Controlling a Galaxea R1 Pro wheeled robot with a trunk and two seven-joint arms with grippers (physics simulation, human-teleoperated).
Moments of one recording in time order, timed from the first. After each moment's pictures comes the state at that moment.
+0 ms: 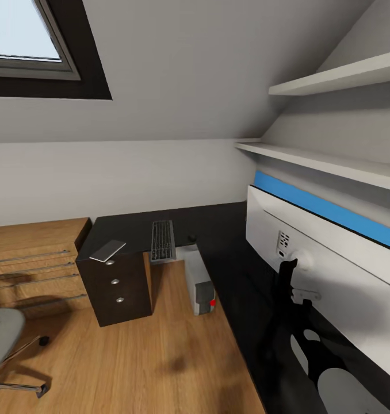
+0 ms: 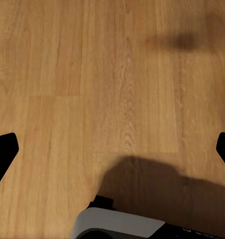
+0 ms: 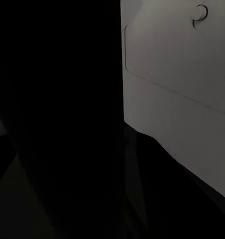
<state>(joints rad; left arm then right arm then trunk) 0.01 -0.08 0.08 -0.38 0.06 -0.42 0.16 -0.64 -0.06 -0.31 -0.44 0.15 -0.45 -0.02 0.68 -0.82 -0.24</state>
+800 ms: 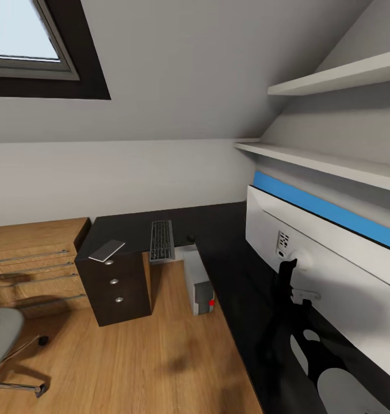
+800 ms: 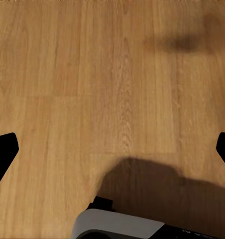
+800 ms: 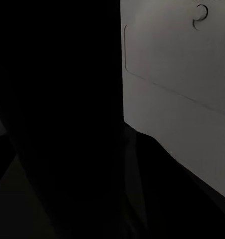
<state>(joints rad) 0.01 -0.08 0.07 -0.38 0.06 -0.42 0.16 -0.64 -0.06 -0.31 -0.44 0.15 -0.45 -0.02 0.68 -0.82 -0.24</state>
